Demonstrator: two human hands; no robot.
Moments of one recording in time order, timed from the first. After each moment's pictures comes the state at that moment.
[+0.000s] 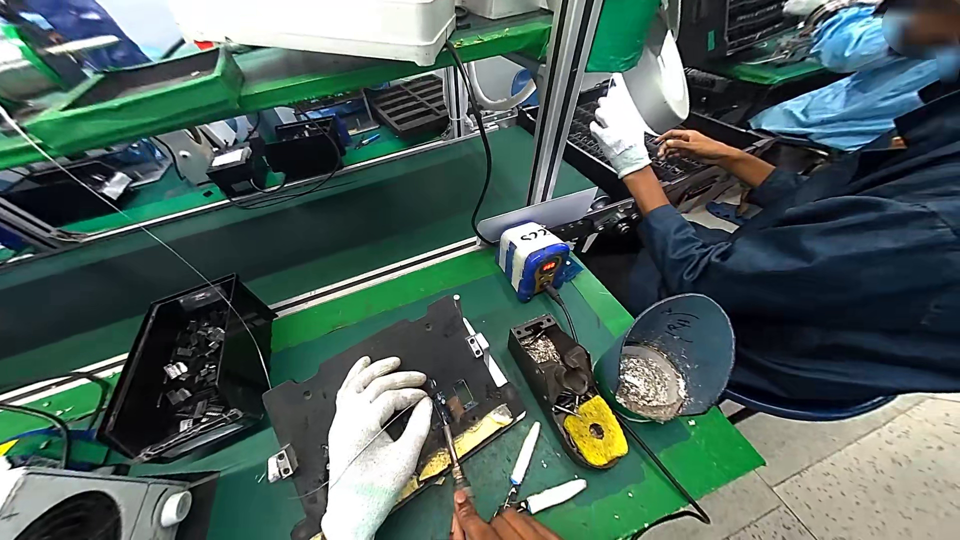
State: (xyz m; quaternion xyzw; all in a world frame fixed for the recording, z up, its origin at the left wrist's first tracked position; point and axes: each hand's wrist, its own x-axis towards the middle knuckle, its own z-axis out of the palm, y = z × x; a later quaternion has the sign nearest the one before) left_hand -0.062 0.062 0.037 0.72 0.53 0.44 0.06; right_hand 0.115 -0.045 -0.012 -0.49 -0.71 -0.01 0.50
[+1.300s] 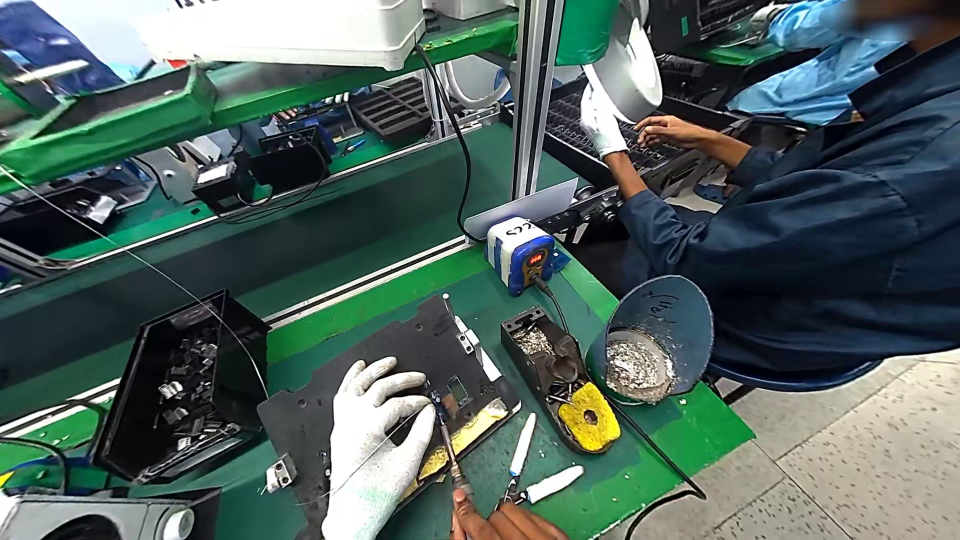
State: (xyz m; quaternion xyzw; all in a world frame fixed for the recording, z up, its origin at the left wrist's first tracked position) left_hand -0.065 0.062 0.038 0.77 0.51 0.38 0.05; right_hand 0.114 -0.048 -0.011 -0.49 -0.71 0.00 0.50
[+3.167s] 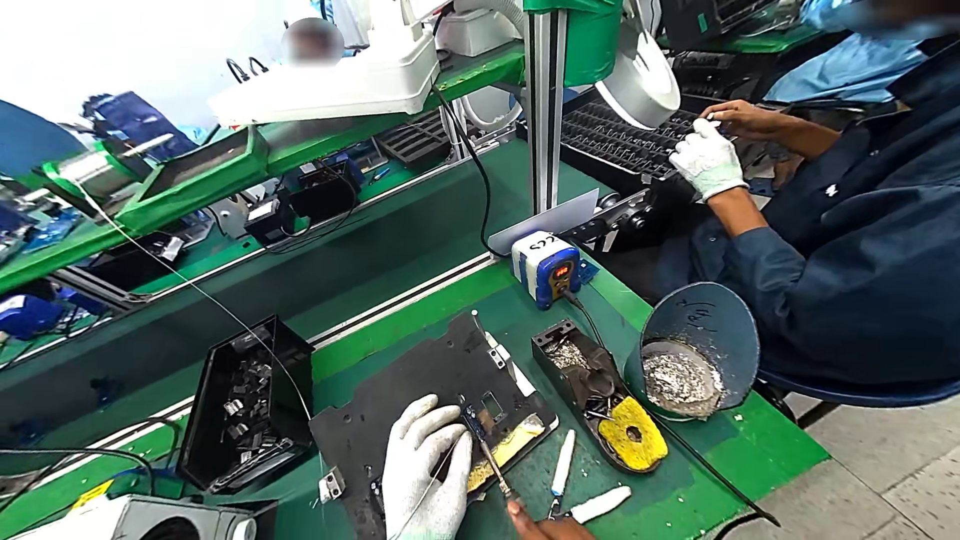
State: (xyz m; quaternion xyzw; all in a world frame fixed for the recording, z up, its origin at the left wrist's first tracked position) left_hand -0.055 0.039 0.023 0.73 0.51 0.45 0.05; right_hand 0.134 -0.054 -0.033 -0.45 -0.70 0.15 0.53
